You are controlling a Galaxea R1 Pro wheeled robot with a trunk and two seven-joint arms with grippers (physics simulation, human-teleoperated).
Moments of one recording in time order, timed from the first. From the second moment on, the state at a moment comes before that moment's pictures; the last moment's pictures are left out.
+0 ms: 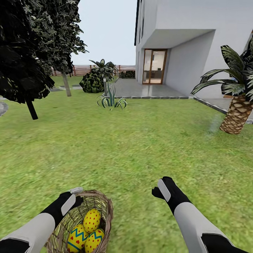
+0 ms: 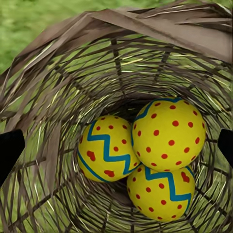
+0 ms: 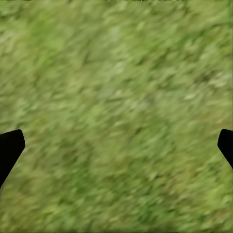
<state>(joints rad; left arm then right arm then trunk) -0.74 0.11 -0.21 -0.36 0.59 0.43 0.37 -0.78 0.12 -0.09 -0.53 -0.29 0.76 -0.49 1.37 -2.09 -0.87</state>
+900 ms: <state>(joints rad) -0.74 0.11 -0.21 -0.36 0.59 0.39 0.32 -0.78 0.12 -0.09 -0.58 -0.30 0.76 -0.49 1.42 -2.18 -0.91</state>
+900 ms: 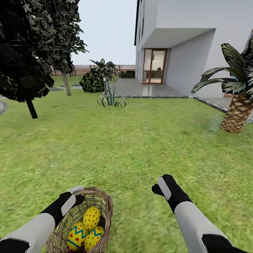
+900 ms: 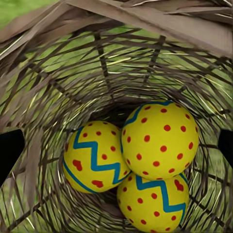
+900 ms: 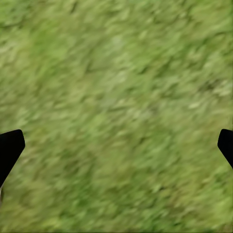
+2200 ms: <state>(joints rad) -0.74 0.11 -0.29 -0.36 0.59 0.36 0.25 -0.55 0.13 -0.06 -1.31 -0.30 0.92 -0.49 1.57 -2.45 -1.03</state>
